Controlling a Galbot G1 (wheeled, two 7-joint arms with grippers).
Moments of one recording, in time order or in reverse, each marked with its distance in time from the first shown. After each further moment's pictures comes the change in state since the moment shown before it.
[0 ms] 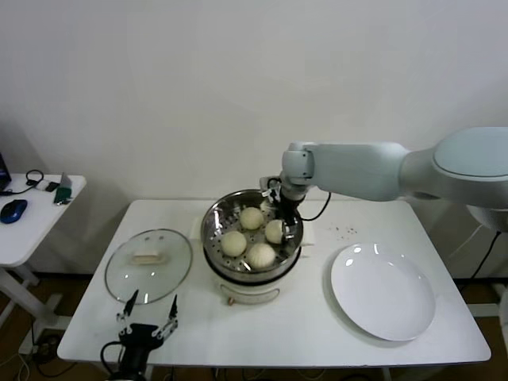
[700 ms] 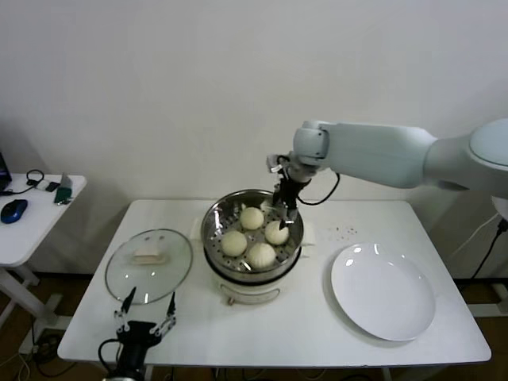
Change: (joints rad) left arm -0.009 0.003 -0.008 -0.006 0.003 0.001 -0.007; right arm 0.050 -0.099 0.100 0.027 0.043 0.051 -0.020
